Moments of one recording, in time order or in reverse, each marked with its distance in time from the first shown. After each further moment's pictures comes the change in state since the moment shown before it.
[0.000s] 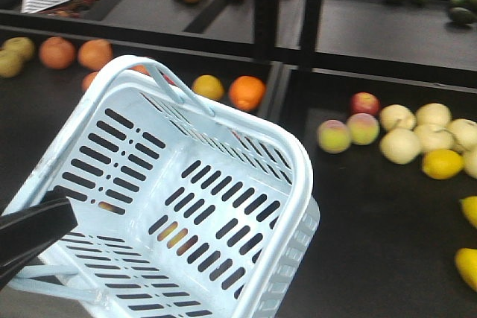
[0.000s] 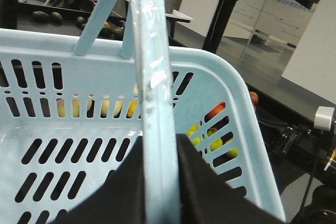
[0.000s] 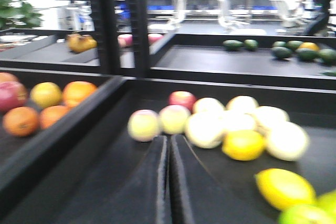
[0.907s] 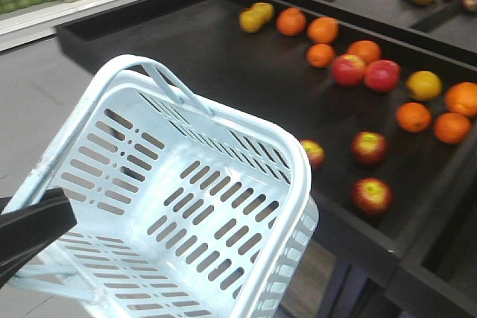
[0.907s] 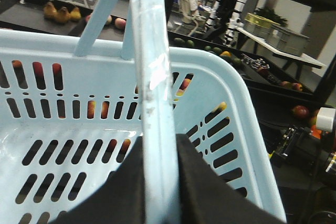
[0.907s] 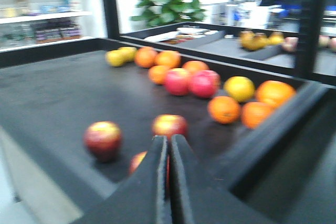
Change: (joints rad) left arm 0.000 0.000 0.000 0.000 0.005 0.000; right arm 0.000 0.000 0.000 0.000 -0.001 0.000
